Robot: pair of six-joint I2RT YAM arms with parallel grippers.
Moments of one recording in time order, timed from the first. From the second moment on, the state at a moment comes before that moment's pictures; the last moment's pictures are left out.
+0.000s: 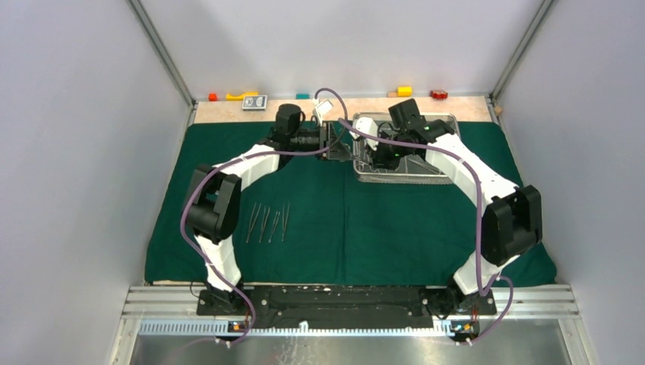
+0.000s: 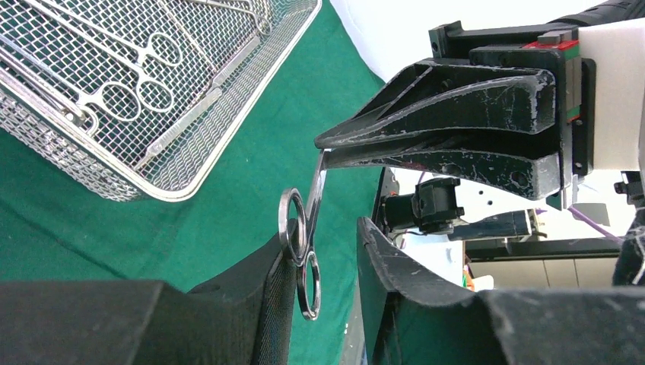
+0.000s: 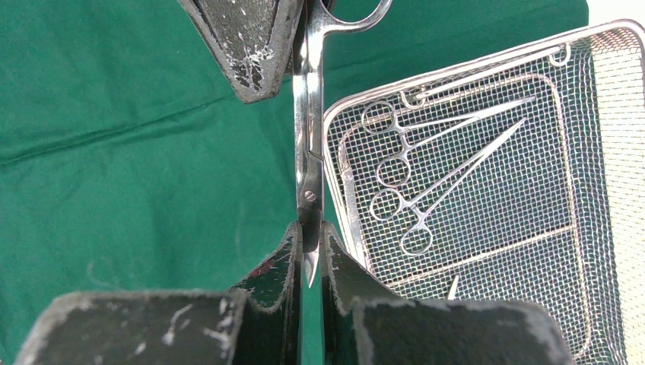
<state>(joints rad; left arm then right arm) -0.41 1.87 1.30 0.20 1.04 -0.66 0.45 1.63 1.44 -0.77 -0.41 -0.74</state>
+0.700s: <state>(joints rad) -0.36 1.83 1.19 0.32 1.01 -0.70 0.45 1.60 1.39 -0.66 -0.39 -0.58</state>
